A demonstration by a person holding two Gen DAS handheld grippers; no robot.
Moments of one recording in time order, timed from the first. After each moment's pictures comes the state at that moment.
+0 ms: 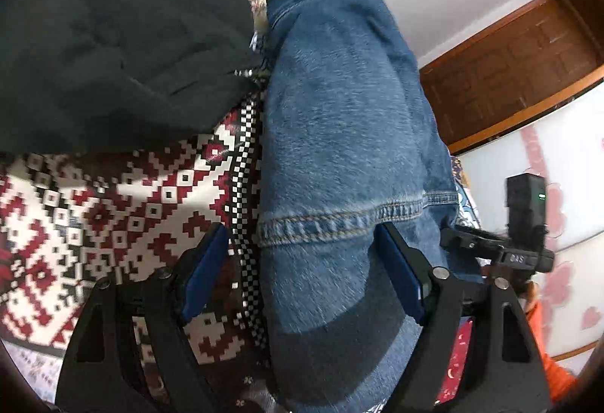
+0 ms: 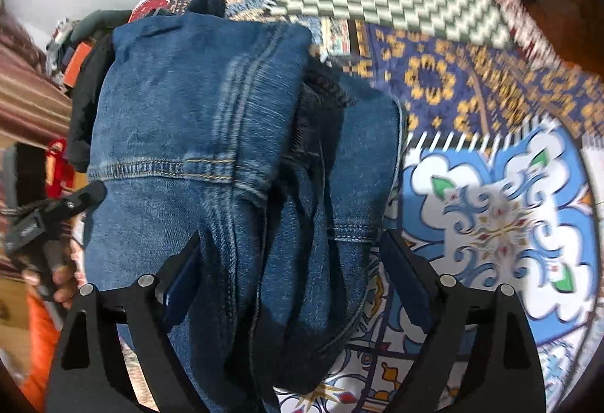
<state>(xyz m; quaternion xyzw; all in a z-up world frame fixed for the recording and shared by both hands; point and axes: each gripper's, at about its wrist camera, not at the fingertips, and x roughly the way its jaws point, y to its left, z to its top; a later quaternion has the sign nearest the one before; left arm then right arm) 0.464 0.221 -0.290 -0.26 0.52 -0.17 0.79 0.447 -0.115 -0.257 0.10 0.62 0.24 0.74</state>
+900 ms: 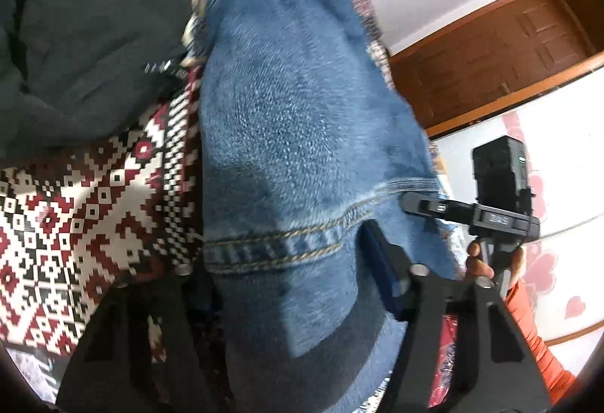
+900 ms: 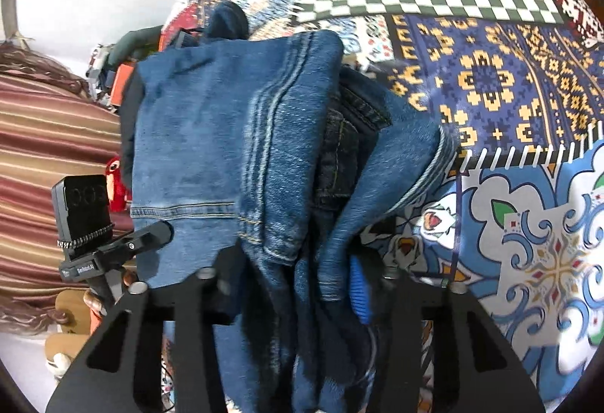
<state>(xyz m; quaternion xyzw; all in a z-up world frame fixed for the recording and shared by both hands) 0.472 0.153 -0.267 -0.26 0.53 -0.21 0.78 0.458 -0.117 -0.245 0.18 0.62 0.31 0.70</state>
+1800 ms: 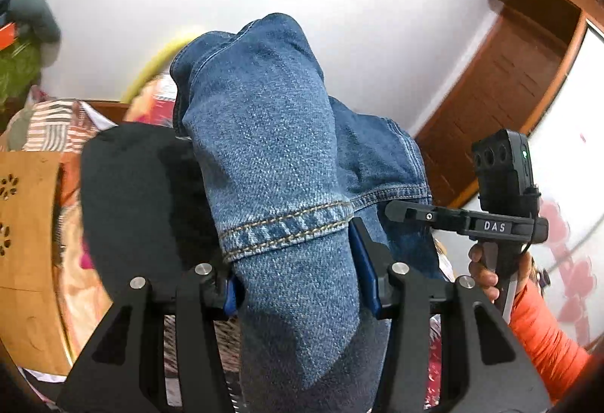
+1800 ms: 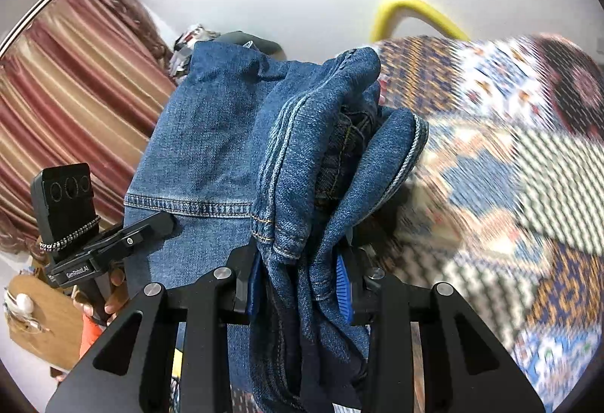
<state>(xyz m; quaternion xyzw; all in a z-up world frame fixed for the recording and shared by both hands) 0.404 0.298 -0.076 -0.20 0.35 -0.13 0.91 0.465 0.077 -0.081 0.09 0.46 0.44 0.76</state>
